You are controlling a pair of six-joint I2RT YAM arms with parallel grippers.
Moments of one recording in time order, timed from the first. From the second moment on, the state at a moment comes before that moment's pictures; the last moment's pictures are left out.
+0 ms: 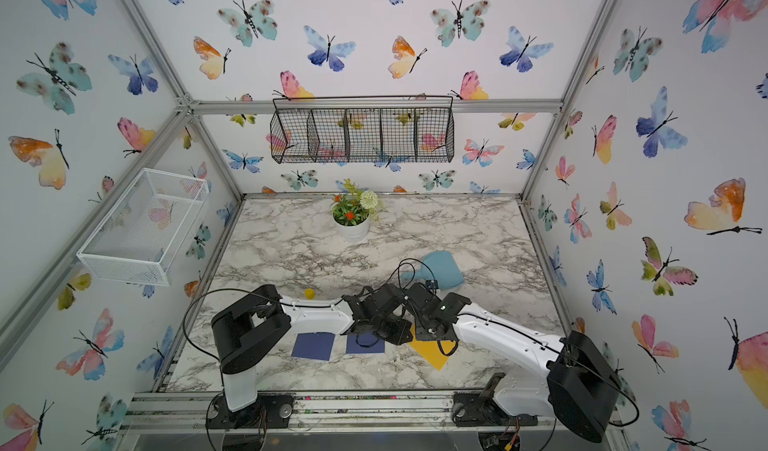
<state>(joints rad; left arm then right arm) -1.05 1.90 1.04 -0.11 0.33 -0.65 0.89 1.26 0.76 -0.85 0.23 0.77</state>
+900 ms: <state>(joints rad) -1.05 1.87 1.04 -0.15 0.27 -0.66 0.86 1.11 0.82 -0.83 0.37 0.80</state>
